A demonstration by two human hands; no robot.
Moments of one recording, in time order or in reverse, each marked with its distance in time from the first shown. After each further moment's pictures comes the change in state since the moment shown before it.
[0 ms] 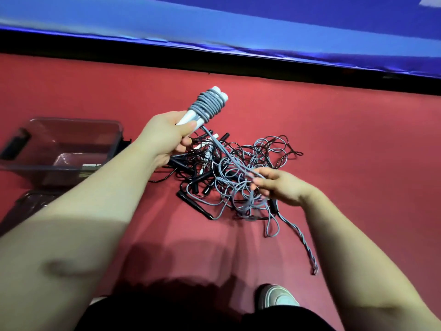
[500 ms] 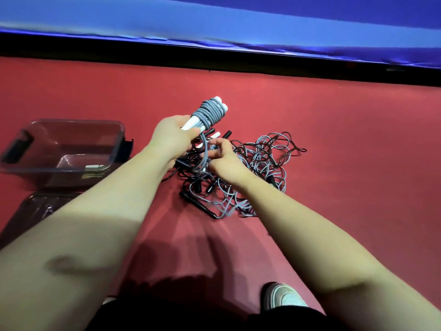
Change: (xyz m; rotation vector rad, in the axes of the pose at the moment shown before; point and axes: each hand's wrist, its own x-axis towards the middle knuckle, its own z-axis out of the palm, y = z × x) left_hand 0.007 -0.011 0.009 0.297 0.117 0.081; right_hand 0.053 -0.056 0.102 -0.070 0.227 -0.119
